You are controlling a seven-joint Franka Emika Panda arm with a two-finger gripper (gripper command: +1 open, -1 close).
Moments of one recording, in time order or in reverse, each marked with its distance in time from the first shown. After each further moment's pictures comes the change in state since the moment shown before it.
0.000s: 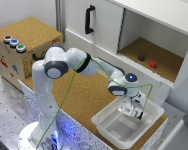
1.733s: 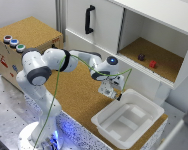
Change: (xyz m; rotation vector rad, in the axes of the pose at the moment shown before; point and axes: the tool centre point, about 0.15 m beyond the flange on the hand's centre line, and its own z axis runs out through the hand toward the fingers) arm 0.012 -0.213 0.031 0.151 -0.096 -0.050
